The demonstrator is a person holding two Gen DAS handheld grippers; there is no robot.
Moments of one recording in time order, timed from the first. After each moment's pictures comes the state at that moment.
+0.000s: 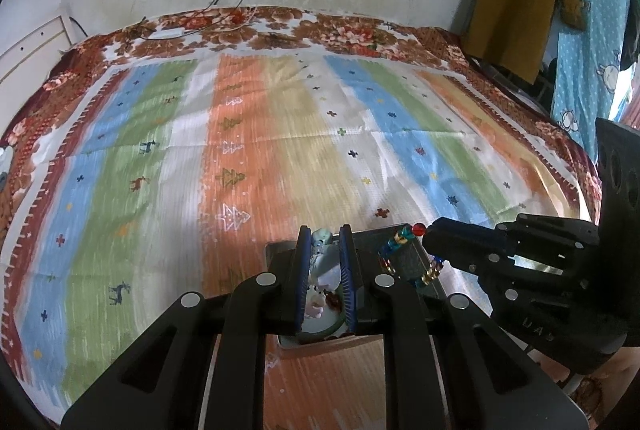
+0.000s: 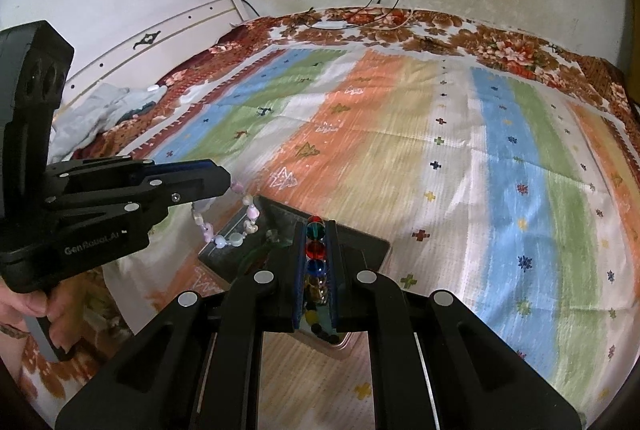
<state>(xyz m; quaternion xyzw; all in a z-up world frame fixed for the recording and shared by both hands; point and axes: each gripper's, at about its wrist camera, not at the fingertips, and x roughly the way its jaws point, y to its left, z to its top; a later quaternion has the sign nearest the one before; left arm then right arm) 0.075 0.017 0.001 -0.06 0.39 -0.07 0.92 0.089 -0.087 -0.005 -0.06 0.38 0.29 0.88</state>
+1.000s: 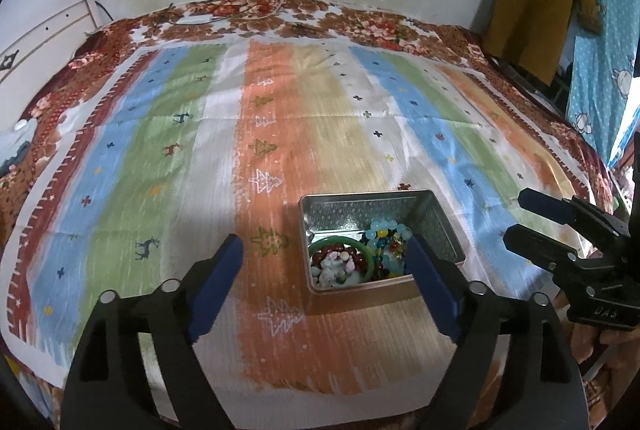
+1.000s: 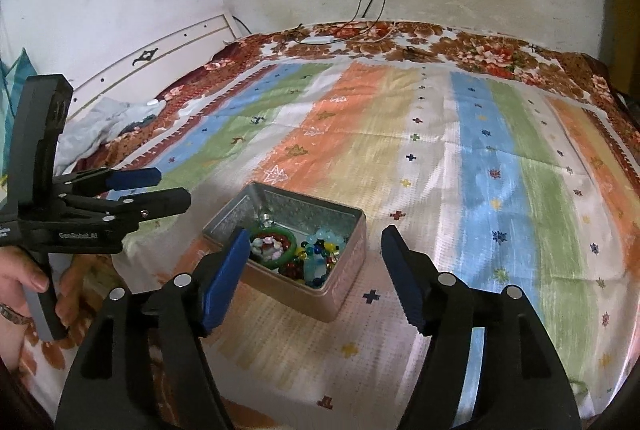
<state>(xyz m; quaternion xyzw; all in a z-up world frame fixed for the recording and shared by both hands) 0.035 0.036 -0.006 -0.07 0.40 -0.04 0.91 0.053 -0.128 0.003 -0.04 0.35 0.27 0.89</state>
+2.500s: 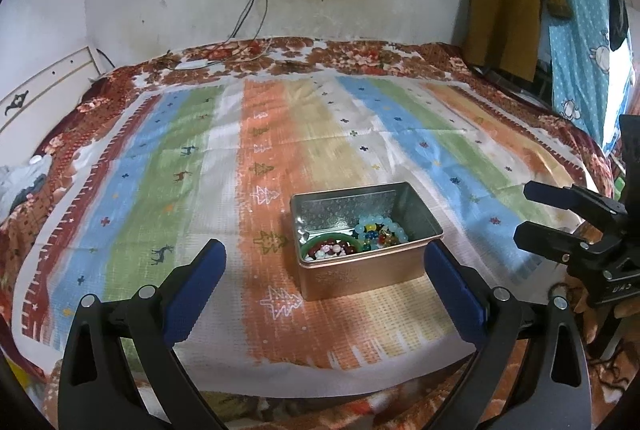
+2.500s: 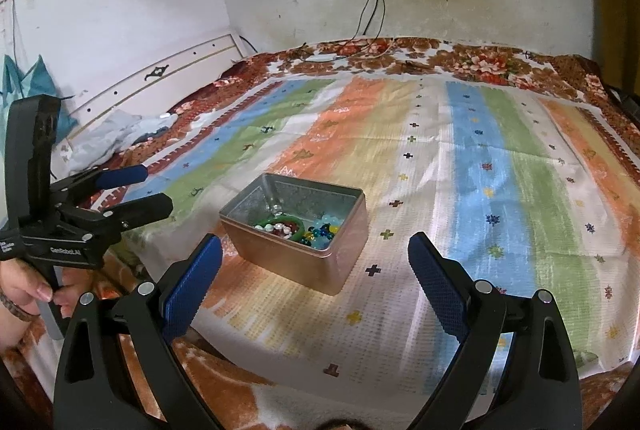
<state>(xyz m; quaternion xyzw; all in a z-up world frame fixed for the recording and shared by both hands) -0.021 0.013 0.001 -0.02 0.33 -0.04 0.94 0.015 -0.153 -0.003 -0.01 0.32 0.29 0.90</state>
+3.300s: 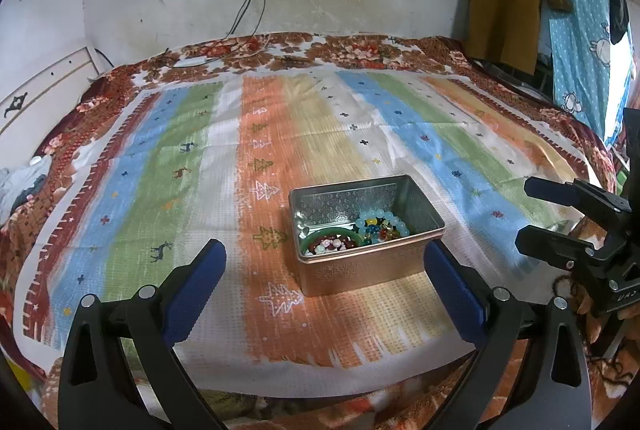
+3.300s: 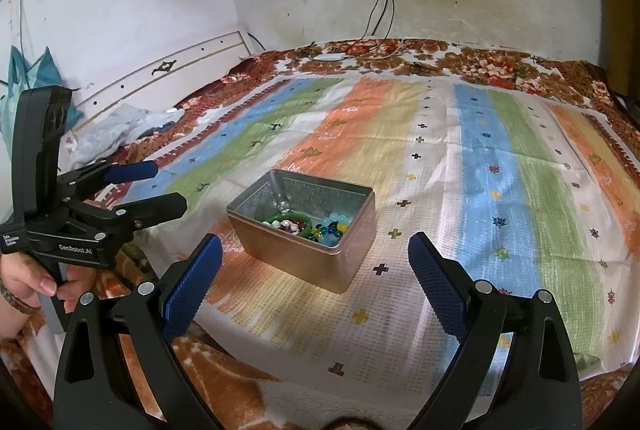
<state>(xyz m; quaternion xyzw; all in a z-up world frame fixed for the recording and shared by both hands) -0.021 0.010 -0.003 -0.01 0.33 -0.04 0.94 0.009 -0.147 -0.005 -0.02 0.31 0.30 0.90</state>
